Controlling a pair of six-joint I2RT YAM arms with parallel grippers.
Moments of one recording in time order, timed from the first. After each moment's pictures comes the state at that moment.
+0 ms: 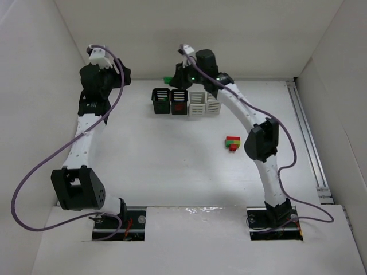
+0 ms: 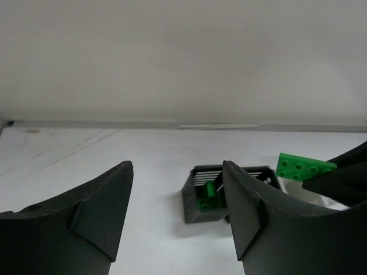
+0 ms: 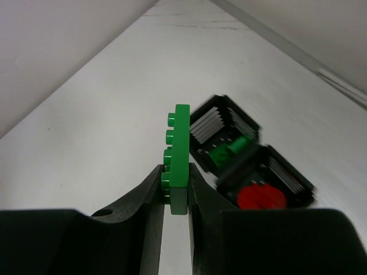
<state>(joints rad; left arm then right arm) -0.01 1.46 1.37 0.03 0.18 -0.22 0.49 2.26 2.31 -0.39 -0.48 0.14</state>
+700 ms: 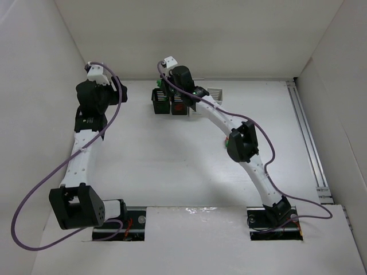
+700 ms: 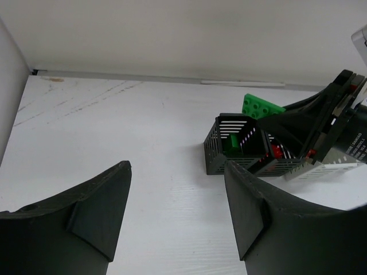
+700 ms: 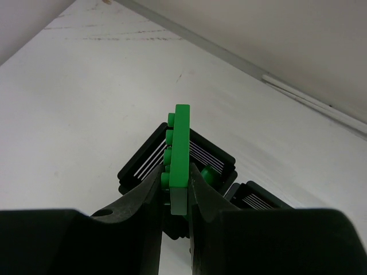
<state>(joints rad) 0.07 1.26 1.12 -0.04 0.20 -0.15 0.67 2.55 2.50 -0.24 -0.03 0.08</state>
